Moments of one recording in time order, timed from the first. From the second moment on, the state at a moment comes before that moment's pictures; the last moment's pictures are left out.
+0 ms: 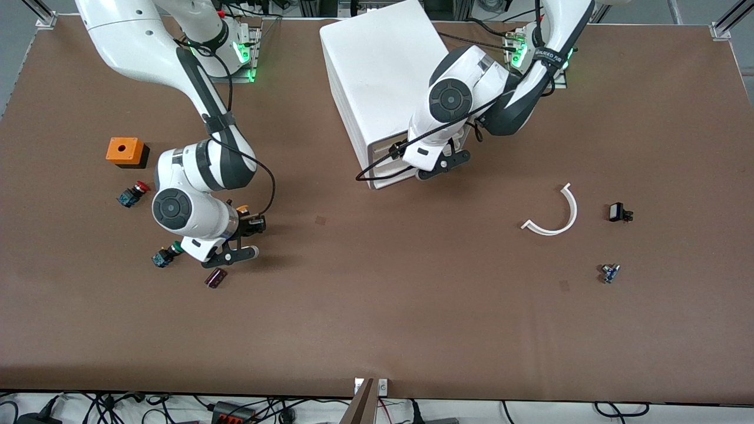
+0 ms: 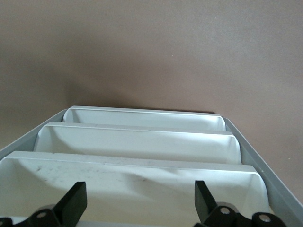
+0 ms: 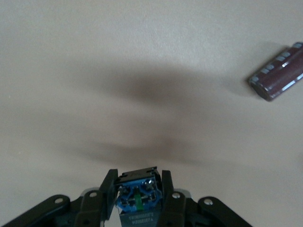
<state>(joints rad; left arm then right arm) -0.37 0.34 -0.37 -1.83 -0.15 2.00 -1.12 0.29 0.61 -0.01 -1.69 0.10 2.19 -0.01</state>
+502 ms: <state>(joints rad) -0.30 0.33 -0.37 -1.78 -0.15 1.98 -1.07 0.29 0.69 -0.01 -1.68 0.10 2.32 0.04</state>
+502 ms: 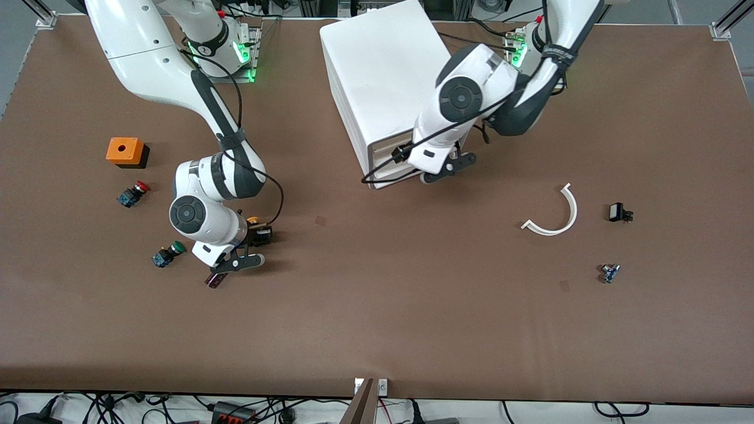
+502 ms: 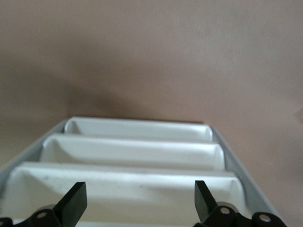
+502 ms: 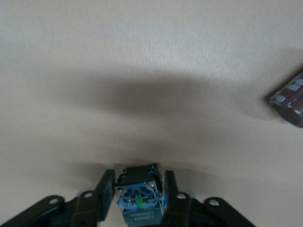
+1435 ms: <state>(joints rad) 0.16 0.26 -0.31 -1.39 -0.02 1.47 -0.05 0.29 0.42 -0.13 -1.36 0.09 1.77 0.12</state>
